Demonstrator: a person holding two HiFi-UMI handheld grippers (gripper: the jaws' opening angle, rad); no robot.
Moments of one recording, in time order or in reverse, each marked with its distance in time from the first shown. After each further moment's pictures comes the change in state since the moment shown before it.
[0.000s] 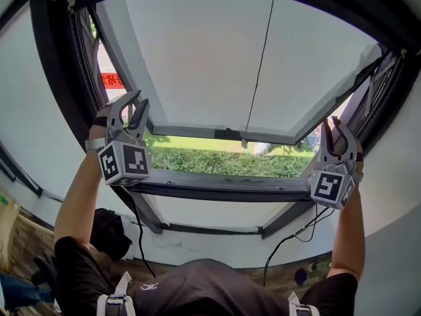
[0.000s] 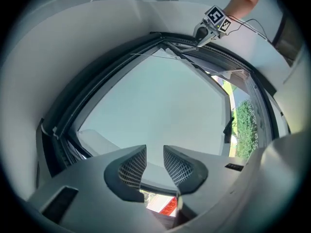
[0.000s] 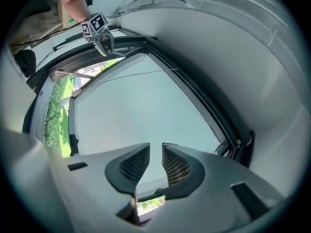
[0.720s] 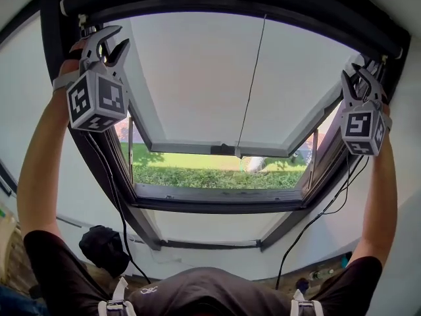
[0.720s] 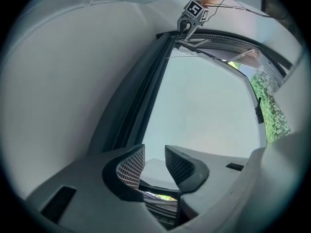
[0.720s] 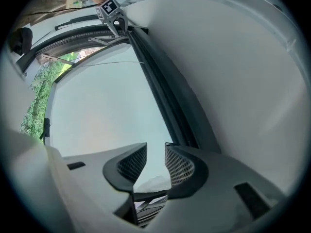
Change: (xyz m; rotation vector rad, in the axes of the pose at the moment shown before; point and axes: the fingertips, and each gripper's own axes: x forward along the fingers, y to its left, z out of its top) left arm 0.015 0.191 0.067 0.221 -0.051 0.217; right arm 0.057 -0.158 0.057 -0.155 0.034 -0.119
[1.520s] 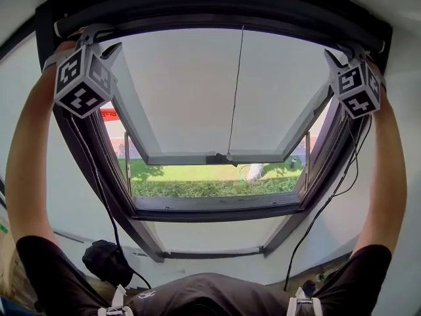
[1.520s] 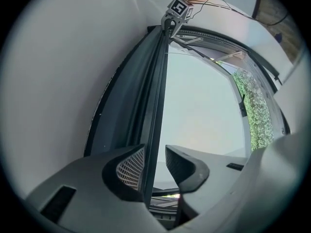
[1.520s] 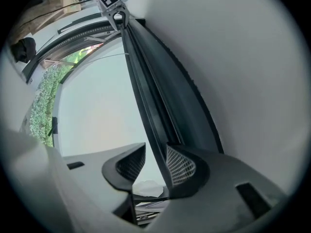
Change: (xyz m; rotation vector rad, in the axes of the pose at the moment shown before) left arm 0.024 0.023 0.012 0.111 0.083 -0.230; right arm 0.041 -0.041 0.015 -0.041 0.076 0.140
